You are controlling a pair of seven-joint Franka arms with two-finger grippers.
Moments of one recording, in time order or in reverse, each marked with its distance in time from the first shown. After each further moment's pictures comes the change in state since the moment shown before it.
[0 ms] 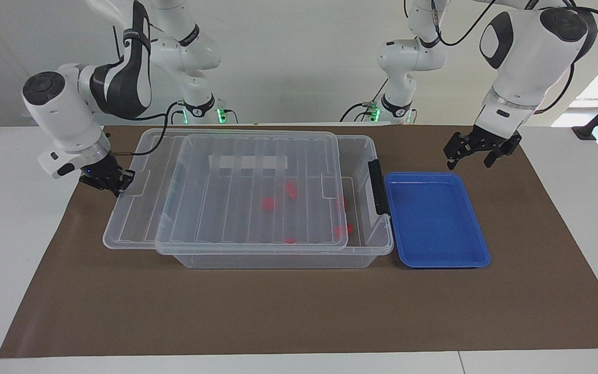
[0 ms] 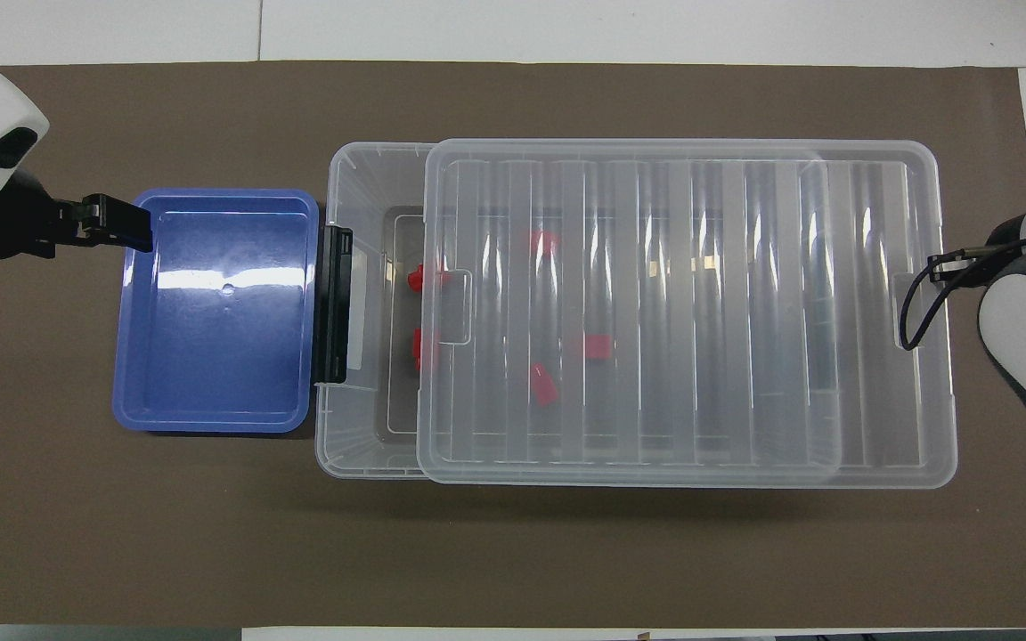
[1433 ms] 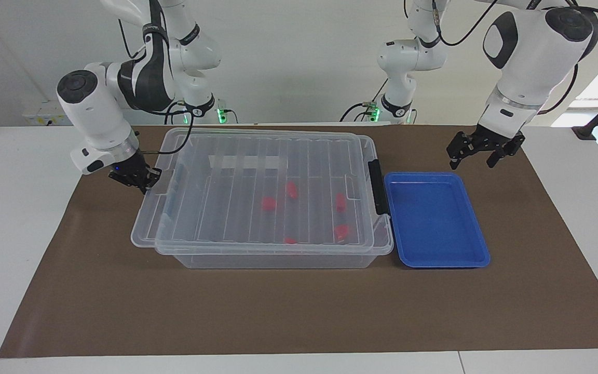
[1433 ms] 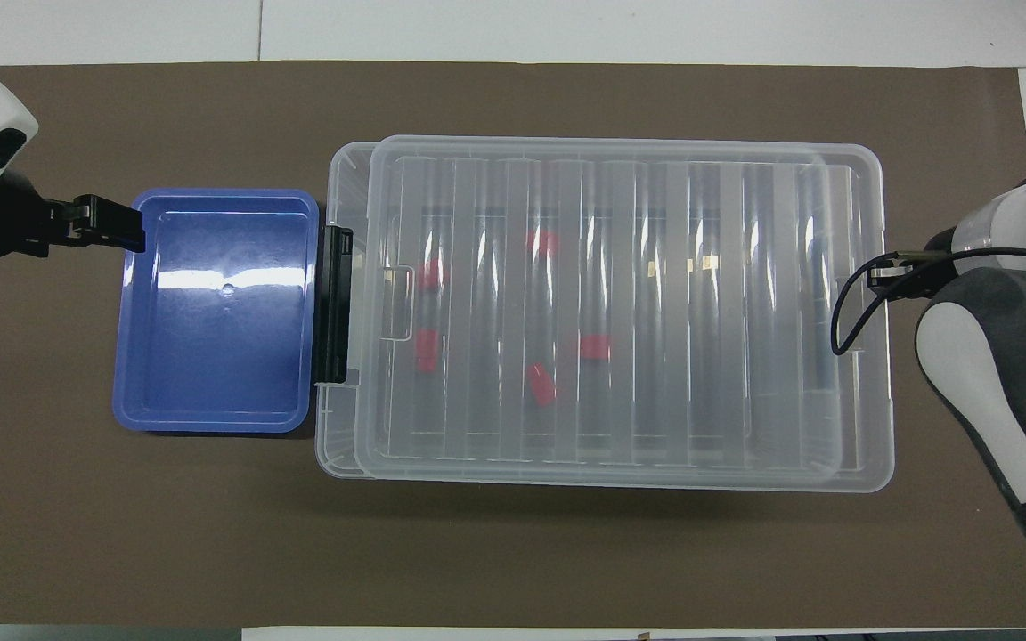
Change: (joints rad) left arm 0.013 -0.001 0.001 -0.001 -0.005 0.001 0.022; right arm 0.031 -0.034 0.070 -0.044 0.022 0.000 0.181
